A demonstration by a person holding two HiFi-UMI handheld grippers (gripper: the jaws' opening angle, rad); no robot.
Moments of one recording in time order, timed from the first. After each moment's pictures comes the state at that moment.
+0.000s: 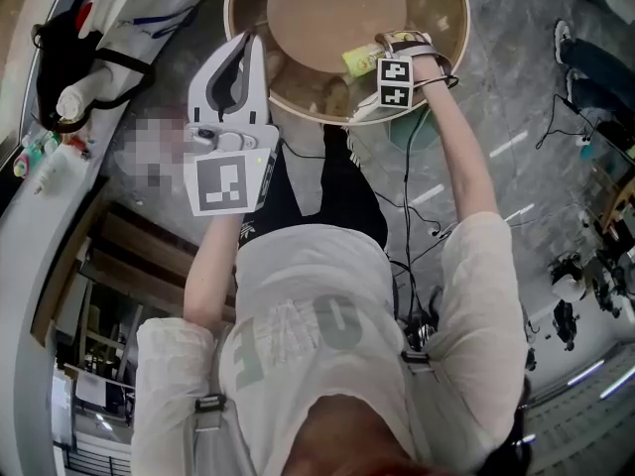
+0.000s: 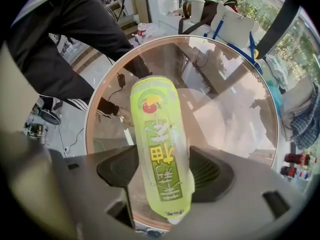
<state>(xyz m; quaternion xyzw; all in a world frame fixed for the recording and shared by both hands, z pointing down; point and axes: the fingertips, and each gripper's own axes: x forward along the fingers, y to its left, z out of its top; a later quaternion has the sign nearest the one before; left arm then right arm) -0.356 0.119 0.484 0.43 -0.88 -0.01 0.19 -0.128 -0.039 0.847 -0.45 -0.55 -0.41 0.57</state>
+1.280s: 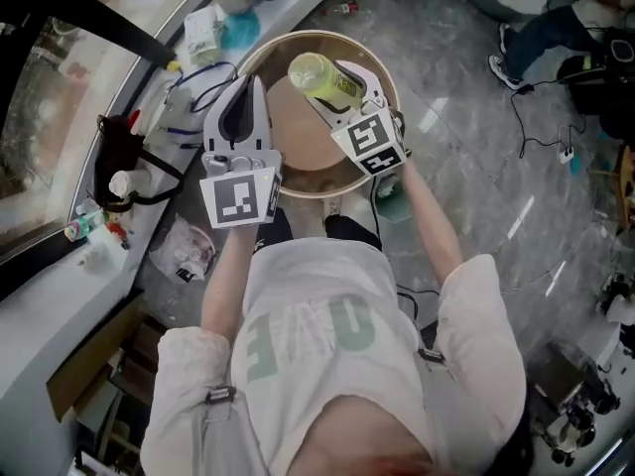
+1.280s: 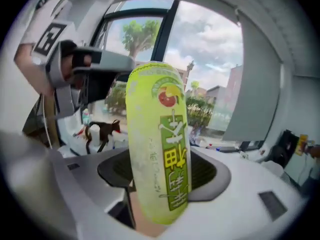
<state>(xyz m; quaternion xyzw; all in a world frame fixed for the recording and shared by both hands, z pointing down) -0.313 0.076 0.278 0.48 -0.88 -0.02 -0.02 -0.270 -0.021 0.410 -0.06 -0.97 -0.12 0.22</state>
